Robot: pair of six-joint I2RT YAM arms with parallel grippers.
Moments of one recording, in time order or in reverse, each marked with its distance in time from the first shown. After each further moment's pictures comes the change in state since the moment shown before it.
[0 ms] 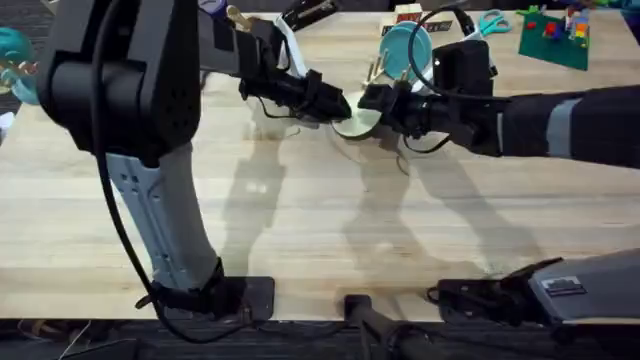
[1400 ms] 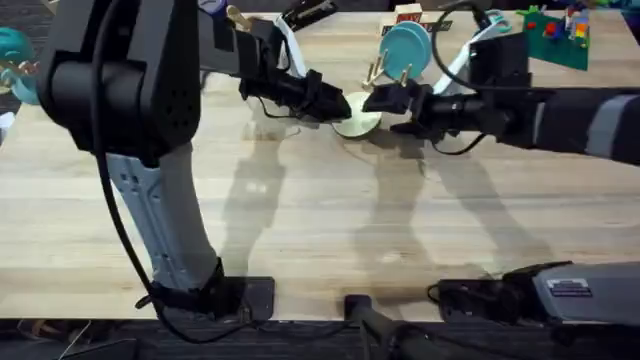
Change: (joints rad) left arm 0.000 0.000 0.000 0.000 0.000 0.000; right arm -0.145 -0.081 0.000 -0.197 -0.257 -0.271
